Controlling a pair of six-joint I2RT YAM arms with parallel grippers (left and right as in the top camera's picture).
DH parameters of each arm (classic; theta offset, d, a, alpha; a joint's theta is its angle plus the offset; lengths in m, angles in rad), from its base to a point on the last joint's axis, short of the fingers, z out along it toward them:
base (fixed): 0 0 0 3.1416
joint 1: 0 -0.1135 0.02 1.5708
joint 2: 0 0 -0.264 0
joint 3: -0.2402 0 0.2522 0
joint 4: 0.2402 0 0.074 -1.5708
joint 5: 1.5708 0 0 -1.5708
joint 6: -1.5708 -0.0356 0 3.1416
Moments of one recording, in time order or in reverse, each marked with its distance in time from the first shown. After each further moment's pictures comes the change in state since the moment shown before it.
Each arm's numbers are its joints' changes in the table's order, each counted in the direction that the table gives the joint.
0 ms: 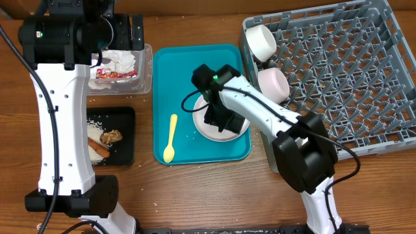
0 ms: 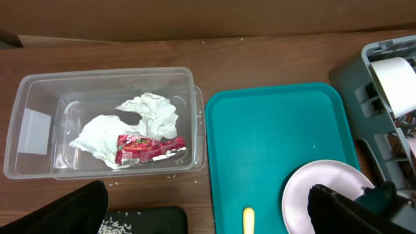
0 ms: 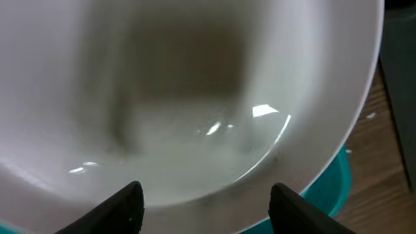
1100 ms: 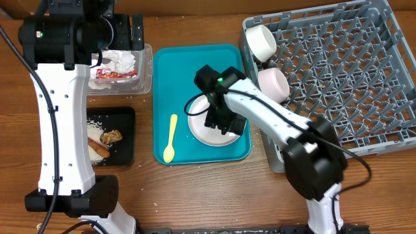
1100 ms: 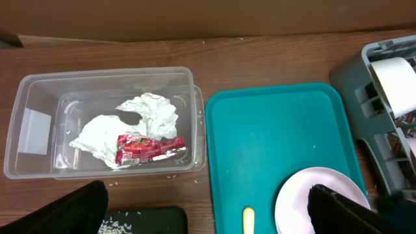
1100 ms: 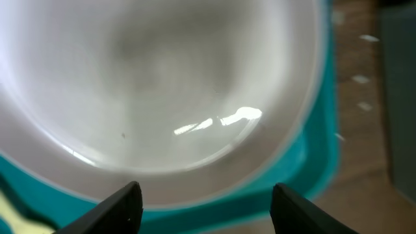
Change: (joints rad) left arm 0.000 0.000 0.000 0.000 0.000 0.000; right arm 0.000 -0.091 0.027 0.019 -0.051 0.118
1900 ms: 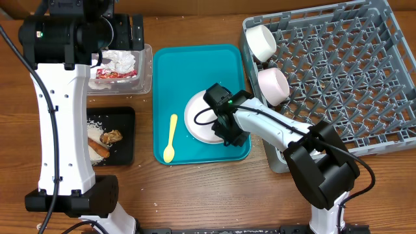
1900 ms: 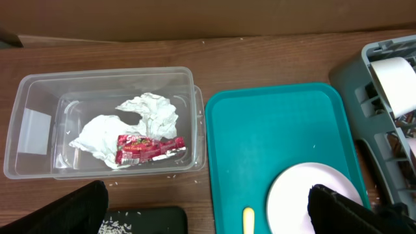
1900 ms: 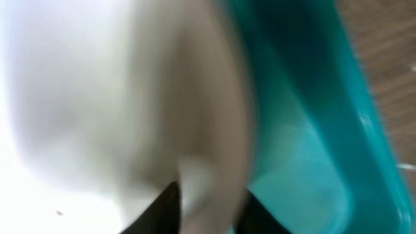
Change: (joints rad) left arm 0.000 0.000 0.000 0.000 0.000 0.000; right arm -0.001 -0.079 0.359 -0.407 0.014 -0.245
